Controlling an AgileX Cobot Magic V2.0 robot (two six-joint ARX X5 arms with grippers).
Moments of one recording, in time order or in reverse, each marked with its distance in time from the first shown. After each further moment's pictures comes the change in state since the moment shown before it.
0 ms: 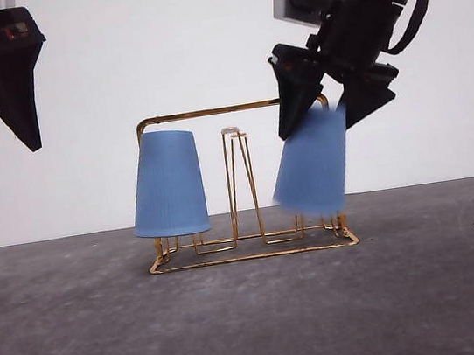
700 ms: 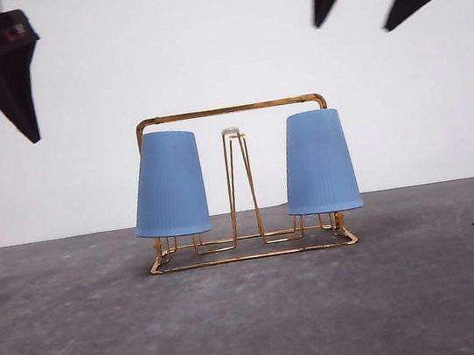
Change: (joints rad) left_arx 0.102 0.000 0.000 0.077 0.045 -0.001; right_arx -0.056 -0.365 -0.034 -0.190 0.132 0.041
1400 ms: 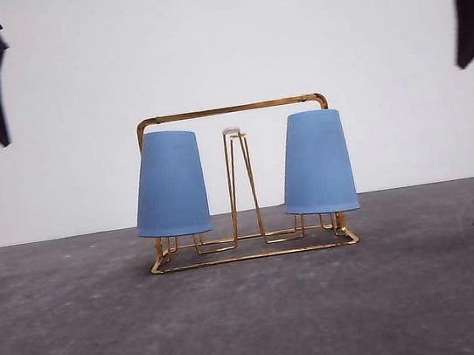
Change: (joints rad) left_arx 0.099 0.000 0.000 0.011 0.038 -0.002; right_arx -0.159 -0.326 -0.428 0.052 0.051 0.061
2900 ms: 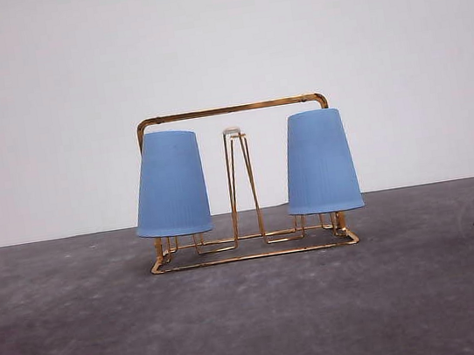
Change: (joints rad) left_arx 0.163 -0.999 -0.990 0.595 -0.014 0.021; right_arx 0.000 0.000 0.000 0.023 0.000 0.007
